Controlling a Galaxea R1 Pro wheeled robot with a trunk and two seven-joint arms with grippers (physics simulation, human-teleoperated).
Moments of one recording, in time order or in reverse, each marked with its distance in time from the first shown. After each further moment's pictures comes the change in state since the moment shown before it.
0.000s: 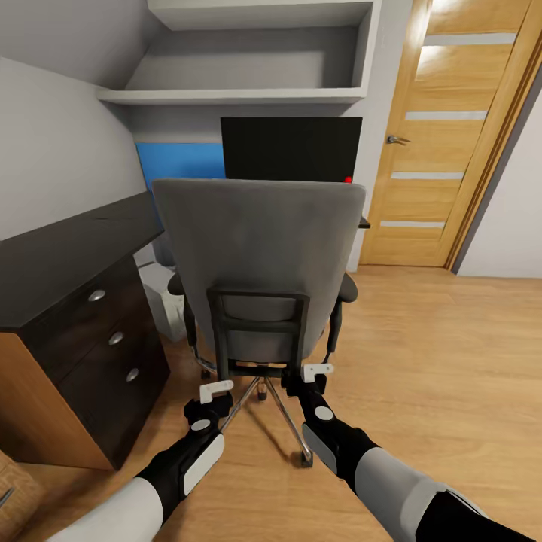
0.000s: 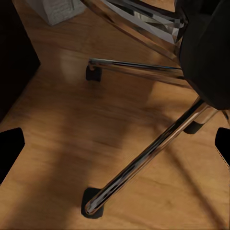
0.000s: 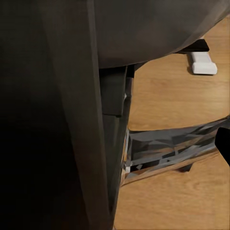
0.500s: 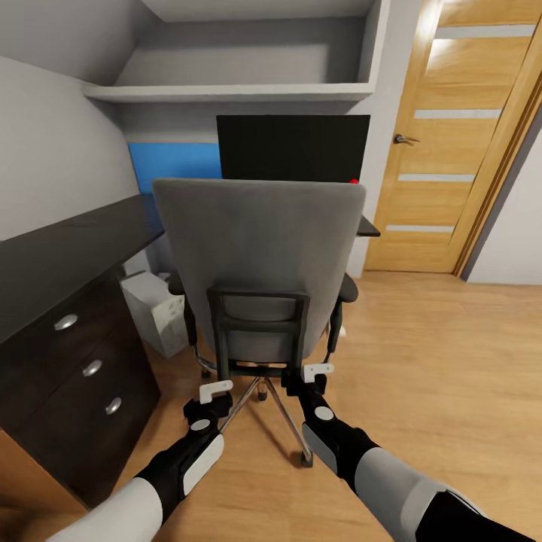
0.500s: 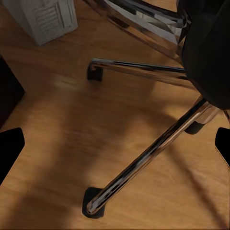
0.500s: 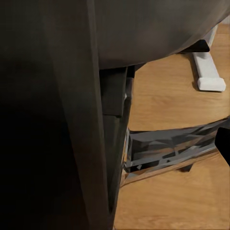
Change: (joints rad) left arm 0.000 0.002 0.000 0.000 0.000 0.000 0.000; right arm 0.000 -0.001 0.000 0.000 0.000 0.000 0.000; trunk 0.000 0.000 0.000
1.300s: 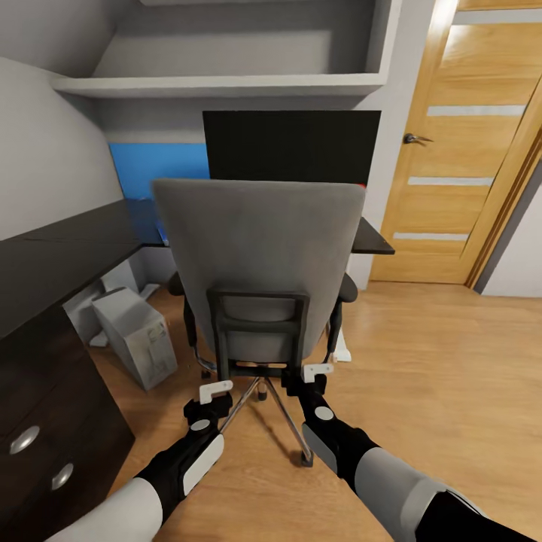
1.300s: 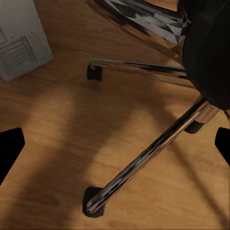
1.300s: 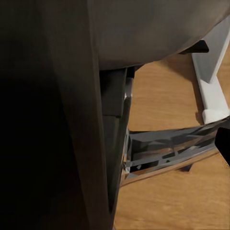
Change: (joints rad) left arm 0.000 0.000 0.000 0.000 0.005 0.001 0.000; right arm 0.000 -0.001 0.001 0.000 0.003 0.001 0.001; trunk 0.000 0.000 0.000
